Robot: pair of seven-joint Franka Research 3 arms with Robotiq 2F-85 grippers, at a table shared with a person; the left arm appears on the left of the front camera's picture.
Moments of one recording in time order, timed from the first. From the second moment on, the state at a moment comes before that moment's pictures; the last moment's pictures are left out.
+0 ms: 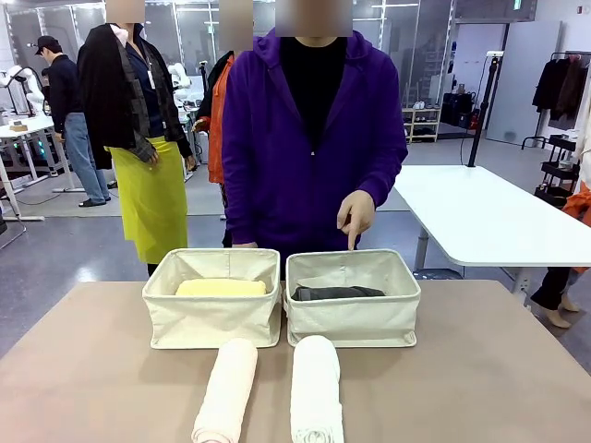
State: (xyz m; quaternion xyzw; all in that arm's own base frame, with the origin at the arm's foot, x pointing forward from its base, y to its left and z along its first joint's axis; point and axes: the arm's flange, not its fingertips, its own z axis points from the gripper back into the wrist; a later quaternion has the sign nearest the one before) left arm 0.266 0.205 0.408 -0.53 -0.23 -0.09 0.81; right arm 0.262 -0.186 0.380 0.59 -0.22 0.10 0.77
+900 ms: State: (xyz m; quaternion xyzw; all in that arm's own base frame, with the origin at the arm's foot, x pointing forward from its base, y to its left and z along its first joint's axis) left arm 0.266 0.205 0.408 -0.53 -0.23 -0.09 0.81; right arm 0.267 -0.179 0.379 0.58 -0.22 0.10 0.78
